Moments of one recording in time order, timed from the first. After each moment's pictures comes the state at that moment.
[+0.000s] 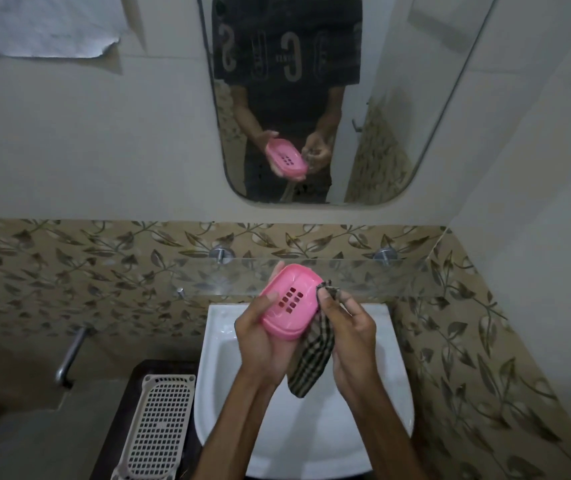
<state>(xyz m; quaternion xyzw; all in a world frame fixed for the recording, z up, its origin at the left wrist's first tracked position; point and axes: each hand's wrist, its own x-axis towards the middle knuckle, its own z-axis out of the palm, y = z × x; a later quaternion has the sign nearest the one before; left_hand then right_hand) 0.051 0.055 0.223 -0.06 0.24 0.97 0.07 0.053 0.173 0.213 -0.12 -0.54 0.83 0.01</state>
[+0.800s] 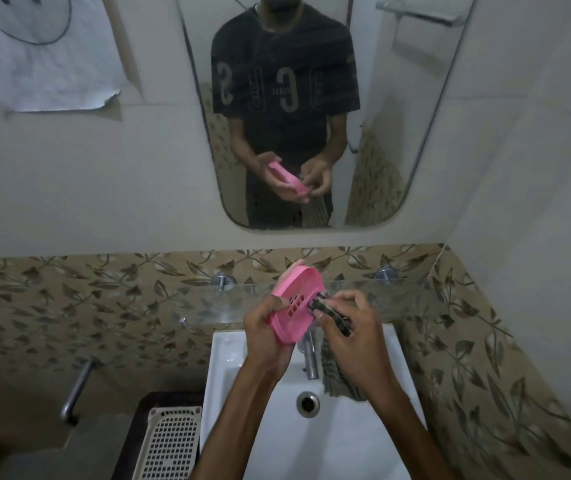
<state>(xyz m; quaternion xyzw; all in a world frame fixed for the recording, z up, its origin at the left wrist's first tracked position) 0.015 0.055 0.240 -0.08 0.38 0.92 0.03 0.027 0.201 0.223 0.07 -0.83 0.53 0.14</state>
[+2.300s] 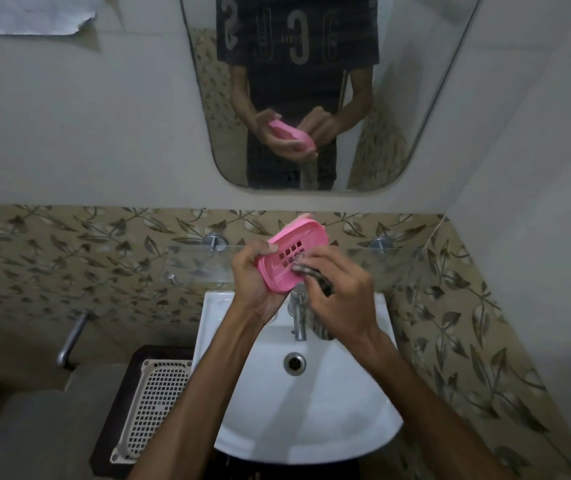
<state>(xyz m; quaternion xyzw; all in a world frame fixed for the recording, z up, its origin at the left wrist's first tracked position) -0.008 0.060 0.242 -0.03 0.33 0.94 0.10 0.006 0.209 0.228 0.20 -0.85 0.37 0.33</state>
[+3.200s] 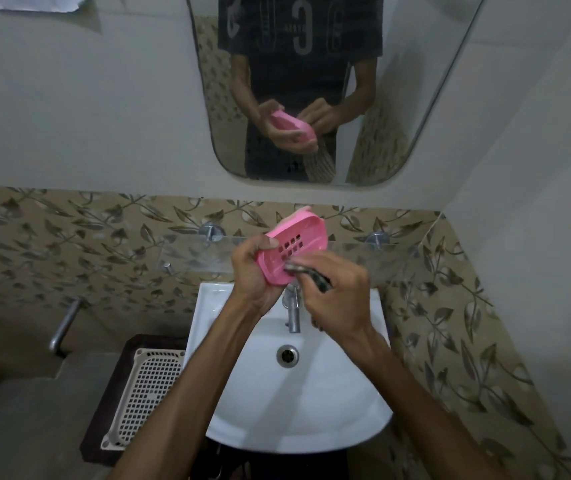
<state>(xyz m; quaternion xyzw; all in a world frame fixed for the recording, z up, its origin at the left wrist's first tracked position) -0.005 0.066 0.242 -0.04 0.37 0.93 0.07 0.018 0.206 0.231 0.20 -0.83 0.42 0.30</state>
